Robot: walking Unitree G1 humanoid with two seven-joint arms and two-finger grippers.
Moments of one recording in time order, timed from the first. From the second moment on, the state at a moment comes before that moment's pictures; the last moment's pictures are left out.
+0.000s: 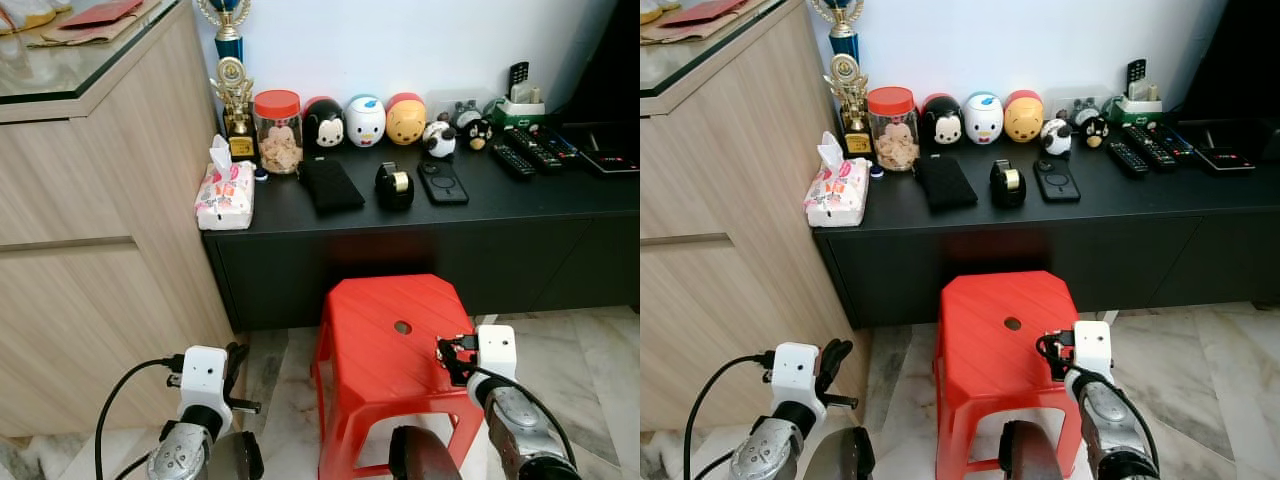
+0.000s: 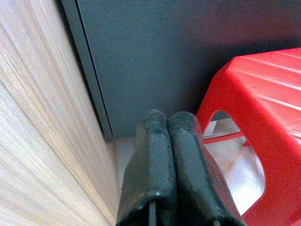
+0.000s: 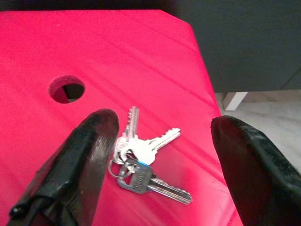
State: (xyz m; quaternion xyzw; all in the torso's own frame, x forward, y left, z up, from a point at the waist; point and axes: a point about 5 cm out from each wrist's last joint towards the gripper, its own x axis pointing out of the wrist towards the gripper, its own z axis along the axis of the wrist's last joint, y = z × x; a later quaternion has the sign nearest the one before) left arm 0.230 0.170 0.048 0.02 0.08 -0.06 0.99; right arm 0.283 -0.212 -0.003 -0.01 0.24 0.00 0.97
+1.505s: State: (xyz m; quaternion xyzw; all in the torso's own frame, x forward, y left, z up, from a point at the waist) left arm 0.230 0.167 0.048 0.03 0.08 -0.07 0.99; right arm 0.277 -0.205 -0.017 -0.06 0.32 0.02 0.95
